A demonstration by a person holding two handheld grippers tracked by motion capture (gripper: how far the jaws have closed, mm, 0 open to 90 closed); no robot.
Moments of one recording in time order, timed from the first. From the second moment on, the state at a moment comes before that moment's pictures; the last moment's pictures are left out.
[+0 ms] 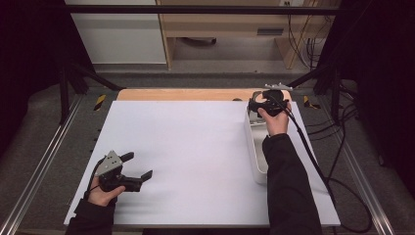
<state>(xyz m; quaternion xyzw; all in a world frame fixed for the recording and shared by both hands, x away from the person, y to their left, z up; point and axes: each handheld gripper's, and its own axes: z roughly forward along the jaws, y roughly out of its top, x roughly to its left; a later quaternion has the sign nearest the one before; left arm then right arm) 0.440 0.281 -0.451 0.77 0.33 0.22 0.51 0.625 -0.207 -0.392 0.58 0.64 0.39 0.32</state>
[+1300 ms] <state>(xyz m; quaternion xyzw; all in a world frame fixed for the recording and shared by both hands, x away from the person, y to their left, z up) 0.441 0.281 -0.453 0.77 0.33 0.22 0.51 0.634 -0.203 -0.407 0.58 0.64 0.38 0.33</state>
